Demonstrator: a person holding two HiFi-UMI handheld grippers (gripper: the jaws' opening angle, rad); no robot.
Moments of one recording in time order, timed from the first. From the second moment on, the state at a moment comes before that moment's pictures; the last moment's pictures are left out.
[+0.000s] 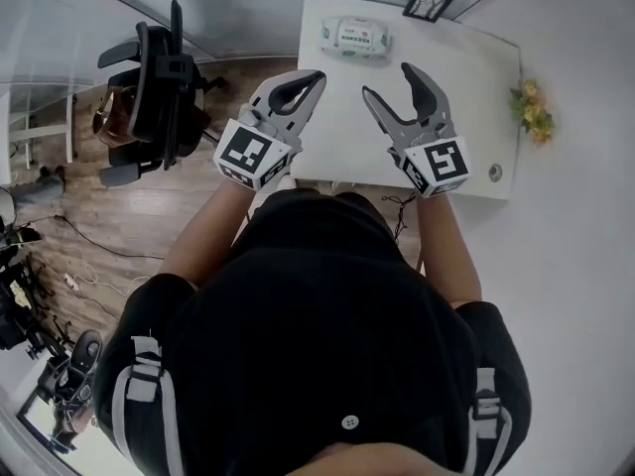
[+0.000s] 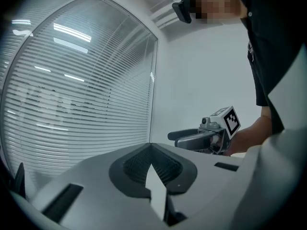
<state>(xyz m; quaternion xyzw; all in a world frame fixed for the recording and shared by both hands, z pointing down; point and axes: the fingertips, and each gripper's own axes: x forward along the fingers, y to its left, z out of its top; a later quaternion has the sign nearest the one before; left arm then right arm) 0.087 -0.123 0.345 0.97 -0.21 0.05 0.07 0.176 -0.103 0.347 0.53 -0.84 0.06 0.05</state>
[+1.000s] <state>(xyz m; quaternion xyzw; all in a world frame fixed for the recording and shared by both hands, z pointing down) 0.165 -0.243 0.497 0.93 -0.30 0.16 0.14 0.244 -0.248 0.515 0.43 -0.87 0.10 0.20</state>
